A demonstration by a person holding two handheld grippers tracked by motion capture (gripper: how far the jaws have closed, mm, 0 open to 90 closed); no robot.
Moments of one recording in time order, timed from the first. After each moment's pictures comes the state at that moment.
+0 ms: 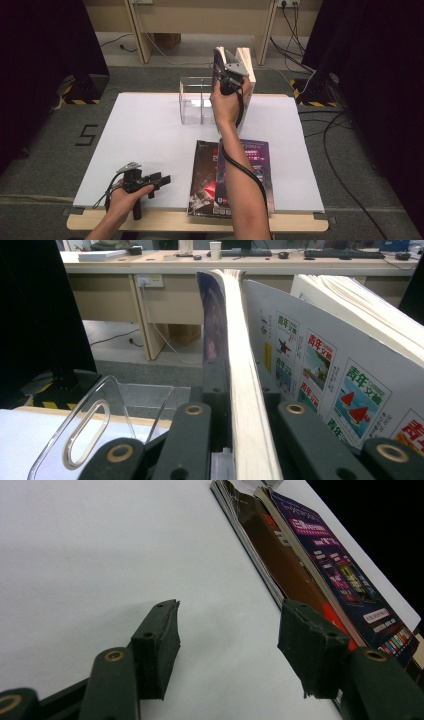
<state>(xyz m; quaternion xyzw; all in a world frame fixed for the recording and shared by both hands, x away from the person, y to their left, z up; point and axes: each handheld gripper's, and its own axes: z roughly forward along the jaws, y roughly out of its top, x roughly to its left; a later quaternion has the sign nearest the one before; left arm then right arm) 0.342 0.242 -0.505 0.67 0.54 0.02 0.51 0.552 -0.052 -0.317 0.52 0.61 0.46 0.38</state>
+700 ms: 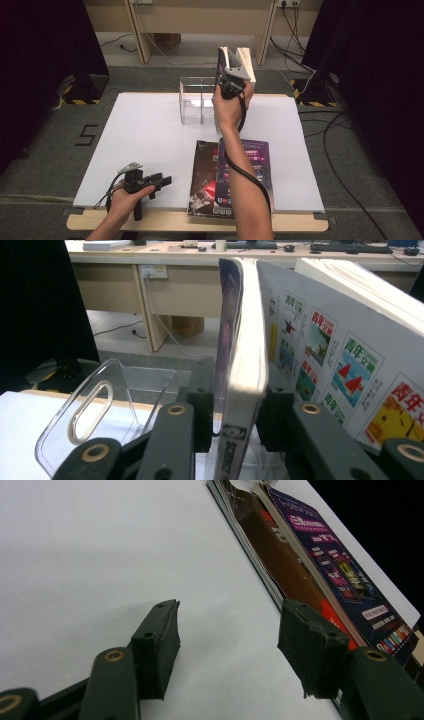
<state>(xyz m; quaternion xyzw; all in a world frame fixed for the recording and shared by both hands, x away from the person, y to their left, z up) 0.341 0.239 -0.506 0.67 0.53 0.02 0.51 0.541 -0.056 -0.323 0.52 0.62 0.46 0.37</state>
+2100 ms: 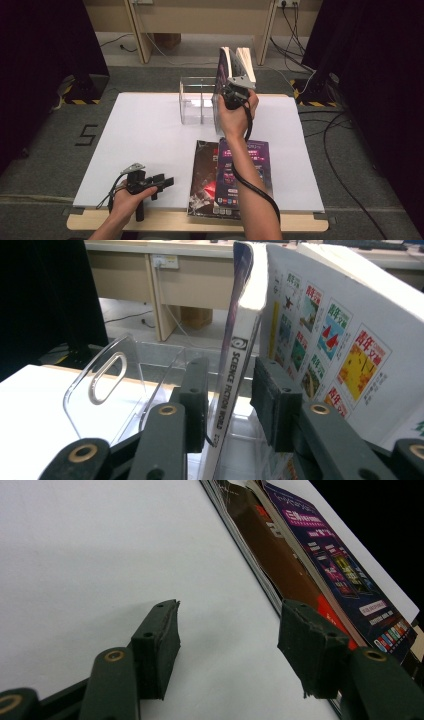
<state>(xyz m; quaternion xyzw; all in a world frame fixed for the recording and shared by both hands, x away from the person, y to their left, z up) 0.339 0.233 -0.506 0.68 0.53 0.02 0.51 0.508 -0.068 -0.326 0.50 0.64 0.45 0.36</state>
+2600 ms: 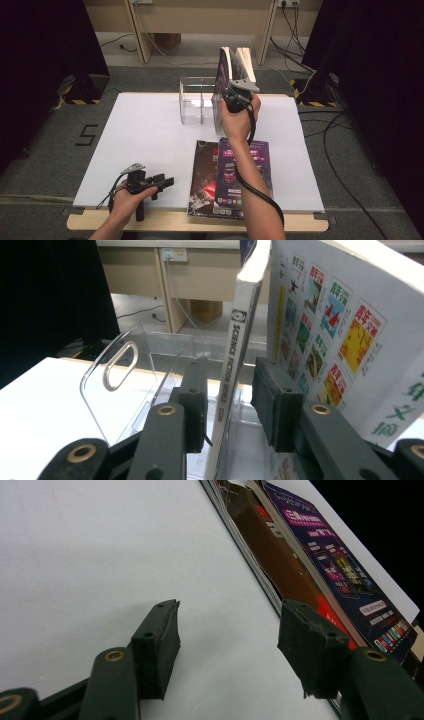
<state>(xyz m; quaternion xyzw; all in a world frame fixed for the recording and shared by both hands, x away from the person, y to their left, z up) 0.339 0.232 -0.506 0.68 0.53 0.02 0.51 0.499 -0.075 -0.328 0.51 0.65 0.46 0.33</state>
